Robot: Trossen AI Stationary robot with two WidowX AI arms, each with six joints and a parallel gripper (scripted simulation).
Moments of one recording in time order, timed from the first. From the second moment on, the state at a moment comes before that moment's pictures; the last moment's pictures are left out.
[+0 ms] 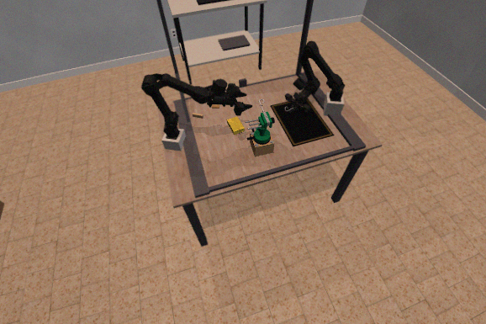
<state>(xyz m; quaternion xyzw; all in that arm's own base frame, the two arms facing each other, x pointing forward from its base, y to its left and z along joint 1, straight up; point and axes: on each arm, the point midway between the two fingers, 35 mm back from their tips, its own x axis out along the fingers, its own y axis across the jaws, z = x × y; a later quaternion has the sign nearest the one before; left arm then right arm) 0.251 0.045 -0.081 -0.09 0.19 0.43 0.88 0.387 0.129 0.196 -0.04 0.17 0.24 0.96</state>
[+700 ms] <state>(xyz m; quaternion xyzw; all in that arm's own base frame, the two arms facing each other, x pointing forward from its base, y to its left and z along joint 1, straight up) 0.251 0.045 -0.081 -0.09 0.19 0.43 0.88 0.387 0.129 0.196 -0.04 0.17 0.24 0.96</state>
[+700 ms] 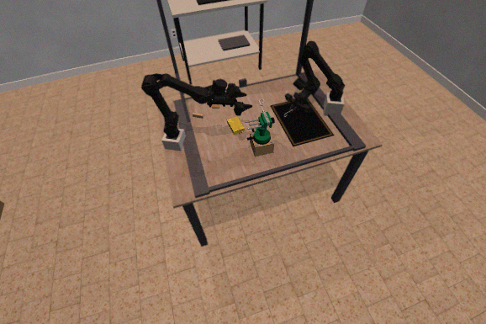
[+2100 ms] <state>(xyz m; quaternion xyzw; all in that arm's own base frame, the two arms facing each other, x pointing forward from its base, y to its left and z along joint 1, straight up) 0.251 0.045 -0.081 -0.09 0.19 0.43 0.88 0.387 0.129 0.196 -0.04 0.17 0.24 0.96</state>
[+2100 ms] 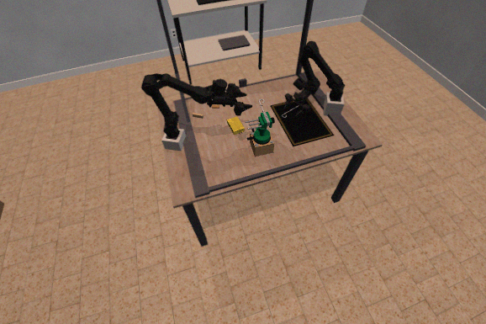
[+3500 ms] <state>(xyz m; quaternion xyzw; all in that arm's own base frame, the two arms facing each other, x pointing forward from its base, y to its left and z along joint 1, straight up) 0.207 -0.028 -0.019 -0.12 0.21 0.43 0.87 0.387 0.129 0.196 -0.04 0.17 0.24 0.96</state>
